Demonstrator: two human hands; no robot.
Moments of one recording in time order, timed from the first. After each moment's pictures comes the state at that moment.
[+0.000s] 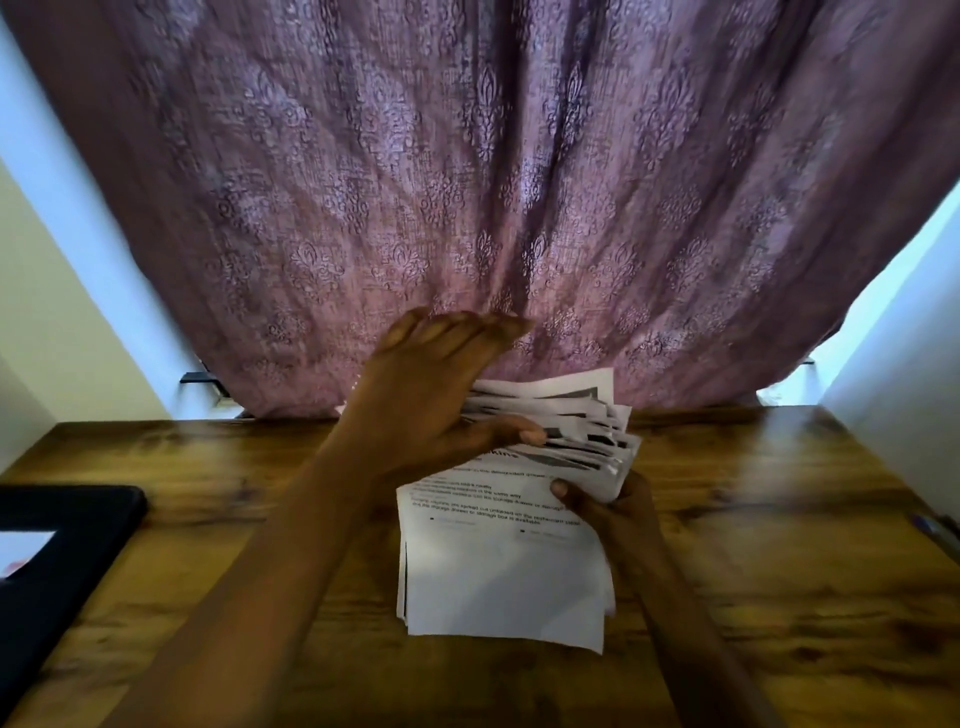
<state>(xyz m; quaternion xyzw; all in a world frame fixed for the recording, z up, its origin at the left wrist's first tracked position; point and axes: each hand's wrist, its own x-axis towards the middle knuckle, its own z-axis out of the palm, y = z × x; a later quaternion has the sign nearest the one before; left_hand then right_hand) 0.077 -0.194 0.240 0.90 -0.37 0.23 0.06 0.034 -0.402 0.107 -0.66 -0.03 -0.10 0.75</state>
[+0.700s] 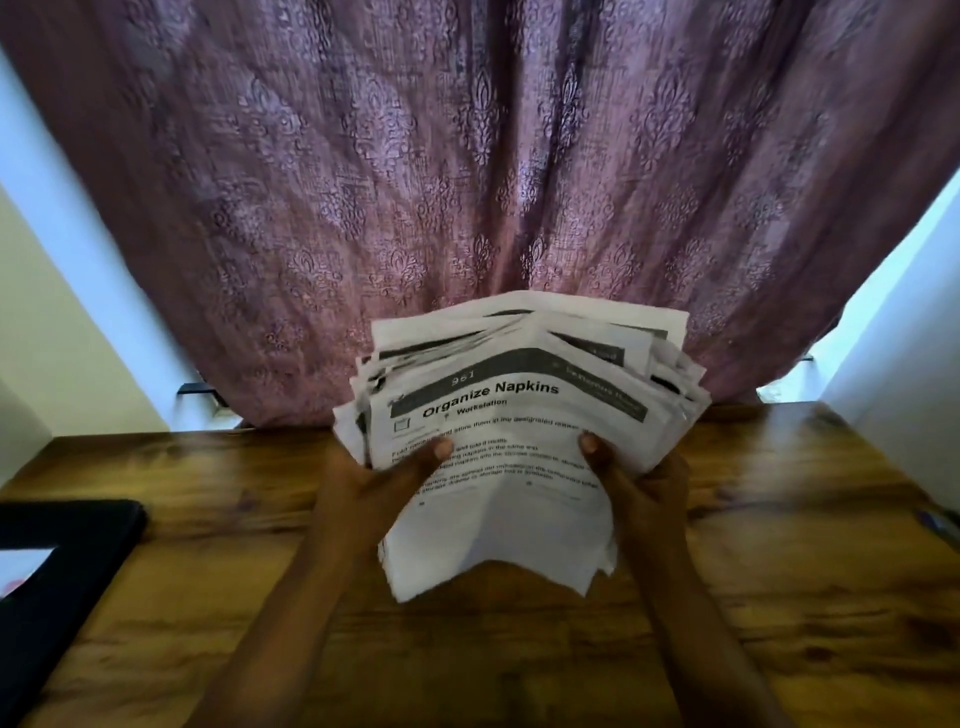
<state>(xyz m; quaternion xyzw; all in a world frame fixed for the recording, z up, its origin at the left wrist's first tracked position) 0.049 -0.170 0.173 0.68 -0.17 0.15 0.70 0.030 -0.391 0.140 -0.58 -0.07 -0.26 0.77</state>
